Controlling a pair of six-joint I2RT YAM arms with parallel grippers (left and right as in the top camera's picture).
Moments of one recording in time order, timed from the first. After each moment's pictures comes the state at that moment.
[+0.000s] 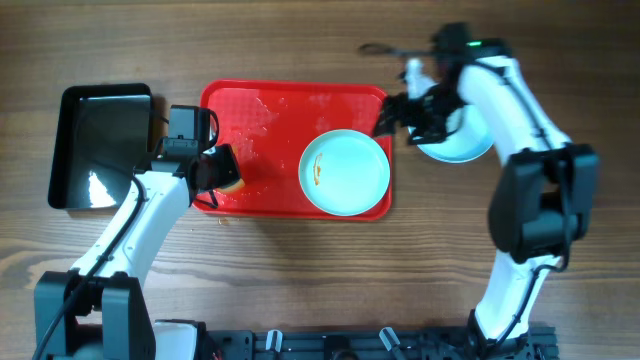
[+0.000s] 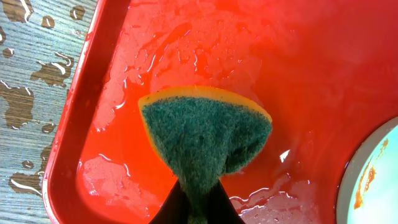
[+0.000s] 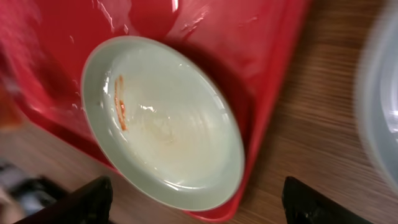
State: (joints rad) left arm -0.10 1.51 0.89 -0.54 0.06 -0.41; right arm 0.17 2.08 1.69 -1.19 -0.46 0.08
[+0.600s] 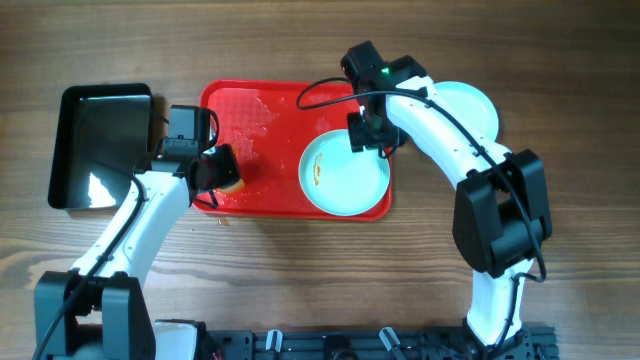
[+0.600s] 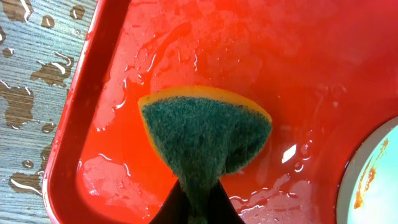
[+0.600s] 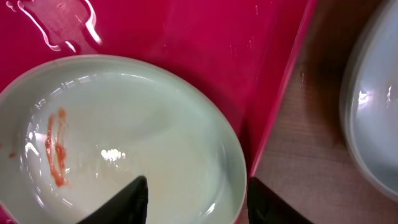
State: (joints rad) left arm -0.10 1.51 0.89 -0.54 0.06 -0.41; right arm 0.45 2.08 1.69 -1.09 0.04 0.29
